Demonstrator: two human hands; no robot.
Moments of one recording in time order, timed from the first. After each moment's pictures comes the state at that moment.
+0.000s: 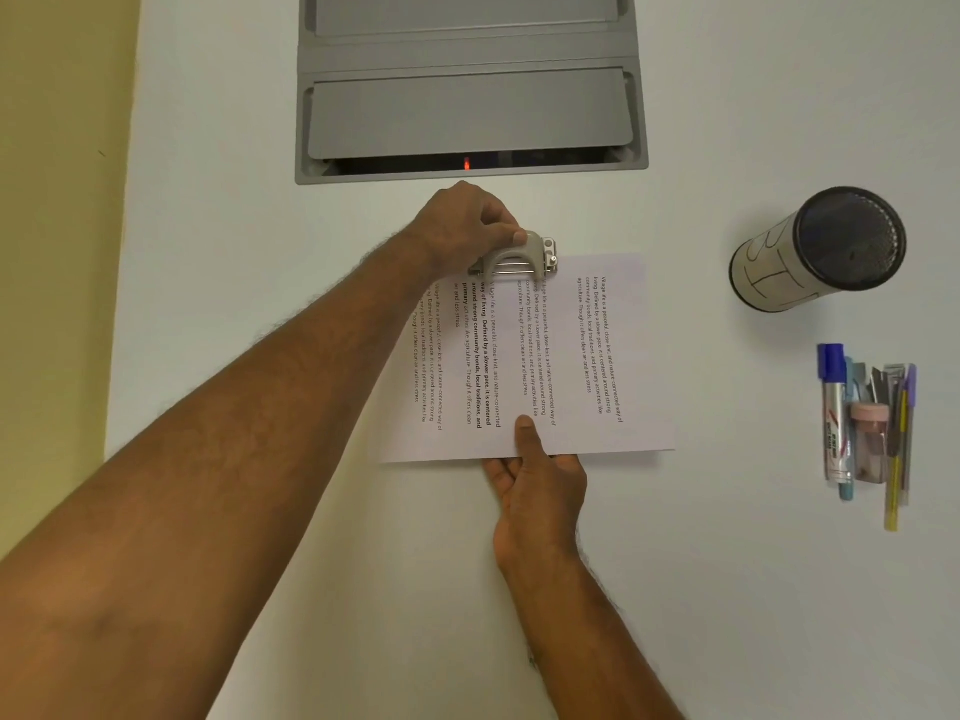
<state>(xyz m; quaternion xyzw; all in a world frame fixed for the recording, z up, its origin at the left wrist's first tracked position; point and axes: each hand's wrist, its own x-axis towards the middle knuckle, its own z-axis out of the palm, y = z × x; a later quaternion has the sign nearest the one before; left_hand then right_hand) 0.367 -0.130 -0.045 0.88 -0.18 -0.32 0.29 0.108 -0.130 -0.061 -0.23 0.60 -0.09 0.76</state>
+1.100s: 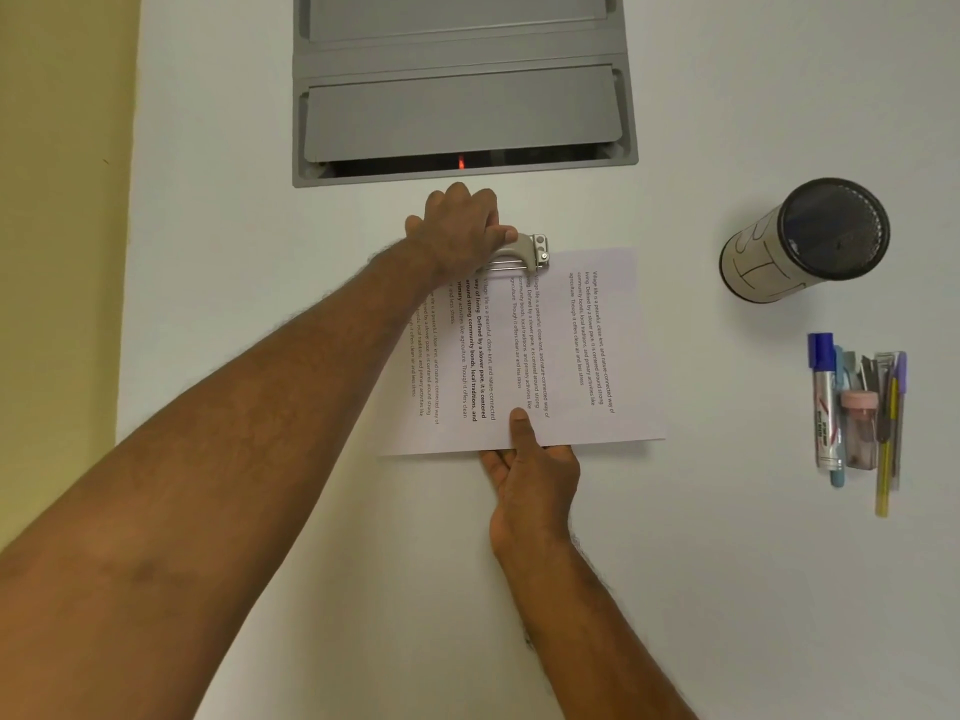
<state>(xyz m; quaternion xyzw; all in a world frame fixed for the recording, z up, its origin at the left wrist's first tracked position) 0.361 -0.142 -0.053 0.93 -0.23 -0.25 0.11 0.111 -0.132 -0.053 -0.22 0.61 -0.08 0.76</state>
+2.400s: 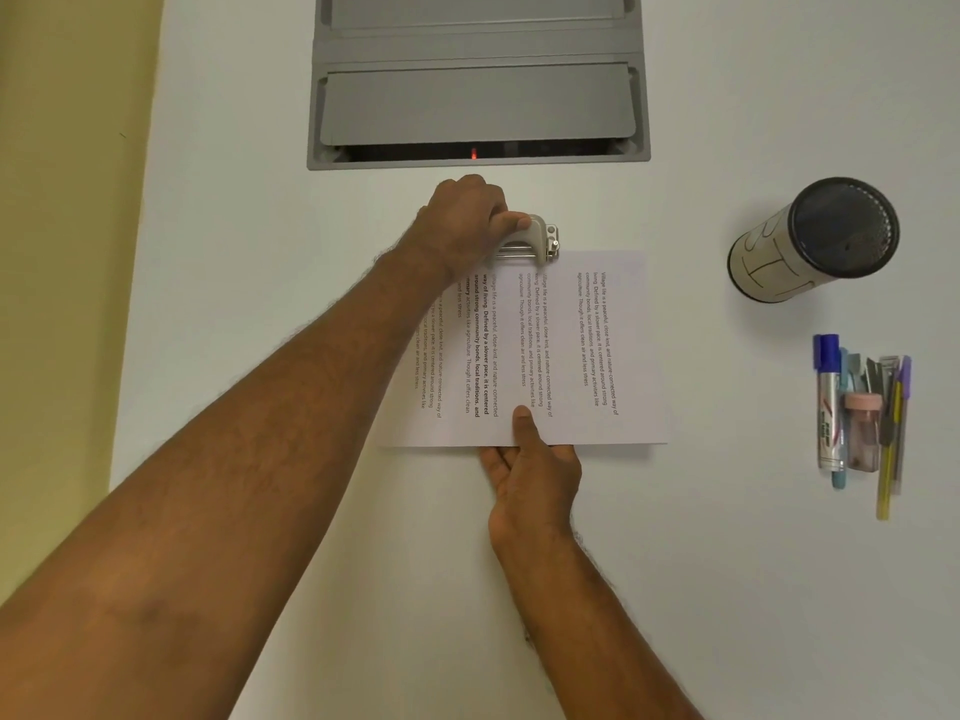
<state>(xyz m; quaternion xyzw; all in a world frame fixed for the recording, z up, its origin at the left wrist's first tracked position) 0.344 -0.132 -0.029 0.93 -0.25 -0.21 0.18 0.101 -0.130 -0.053 -0.20 0.61 -0.08 0.77</state>
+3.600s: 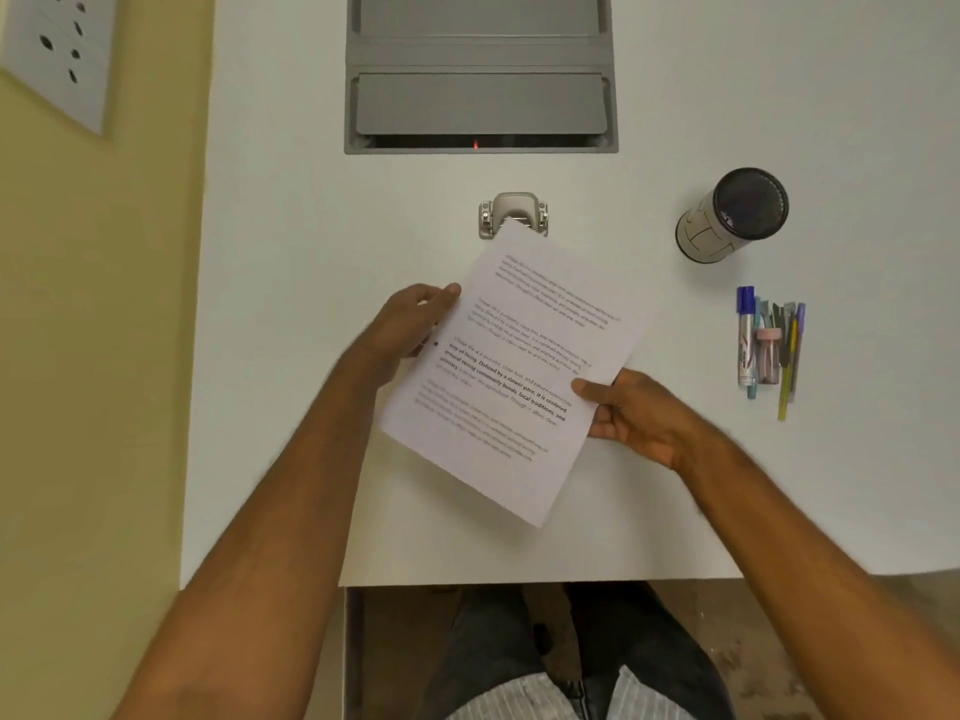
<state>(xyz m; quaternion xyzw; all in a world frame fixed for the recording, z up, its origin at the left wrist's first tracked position) 0.214 -0.002 0.004 0.75 0.10 -0.42 0.51 0.033 -0.255 0.002 -0.46 0.40 0.26 0.75</state>
